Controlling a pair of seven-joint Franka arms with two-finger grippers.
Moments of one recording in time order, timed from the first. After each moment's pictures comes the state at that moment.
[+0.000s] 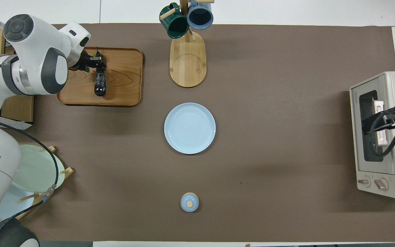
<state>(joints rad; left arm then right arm) -0.08 0.65 -0.06 -1.40 -0.04 2.15 -0.12 0.02 -0.02 -0.04 -1.62 -0.08 1.41 -0.13</state>
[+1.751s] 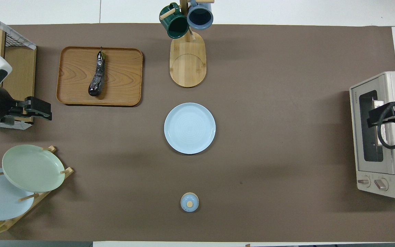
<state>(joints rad) -0.05 -0.03 -0.05 -1.72 -0.01 1.59 -0.15 0.02 -0.02 -0.07 -1.59 -0.02 1.41 0.00</state>
